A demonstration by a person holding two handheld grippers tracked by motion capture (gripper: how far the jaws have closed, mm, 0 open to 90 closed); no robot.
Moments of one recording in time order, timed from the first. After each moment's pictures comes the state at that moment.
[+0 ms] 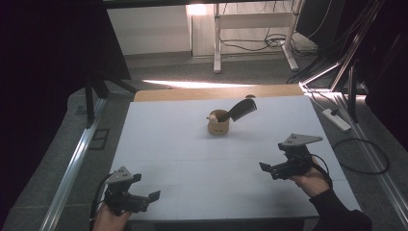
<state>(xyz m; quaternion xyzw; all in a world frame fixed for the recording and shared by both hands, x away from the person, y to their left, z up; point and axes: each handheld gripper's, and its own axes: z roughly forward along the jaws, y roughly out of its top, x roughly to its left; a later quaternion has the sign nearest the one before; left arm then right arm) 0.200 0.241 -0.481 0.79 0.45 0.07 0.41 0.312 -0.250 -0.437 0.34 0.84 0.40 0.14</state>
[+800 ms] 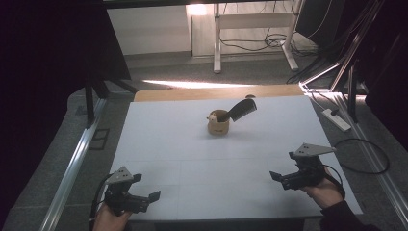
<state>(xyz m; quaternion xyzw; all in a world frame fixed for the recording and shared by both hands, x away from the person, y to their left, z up) 0.199 0.240 -0.481 0.79 0.45 0.08 0.41 0.288 -0.278 -0.444 0.36 0.84 0.39 0.15</state>
